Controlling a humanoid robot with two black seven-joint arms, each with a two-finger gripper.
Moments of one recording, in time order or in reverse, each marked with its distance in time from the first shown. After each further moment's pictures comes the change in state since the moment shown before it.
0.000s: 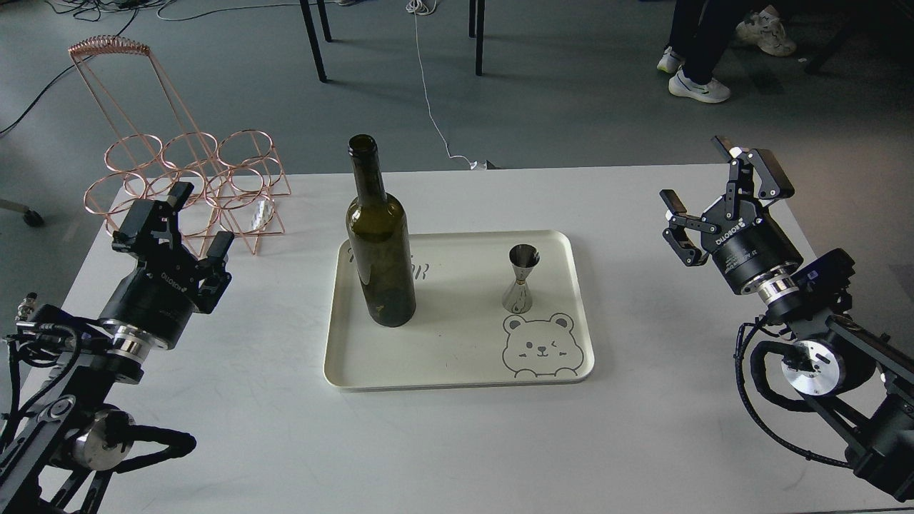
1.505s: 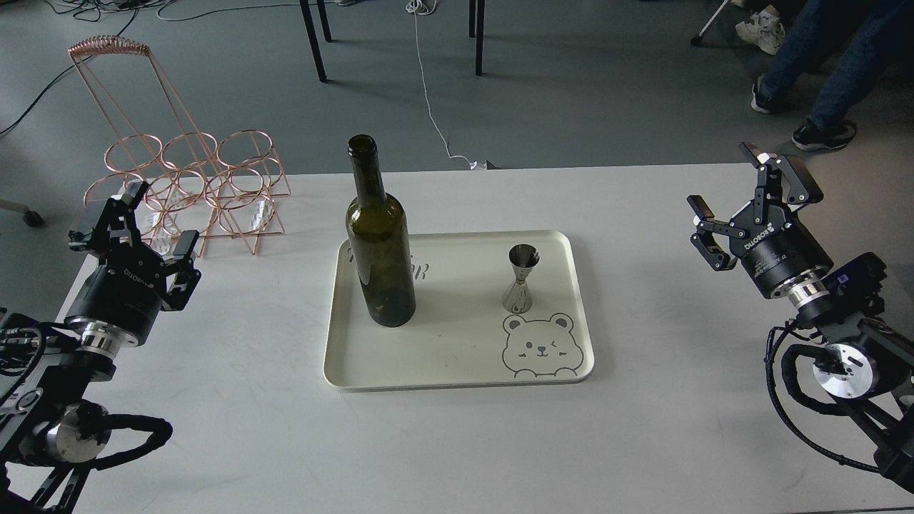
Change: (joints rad) left arm -0.023 0.069 0.005 0.059 -0.178 0.041 -0.020; right arm -0.005 -0.044 0.017 -0.078 -0.002 0.091 0.000
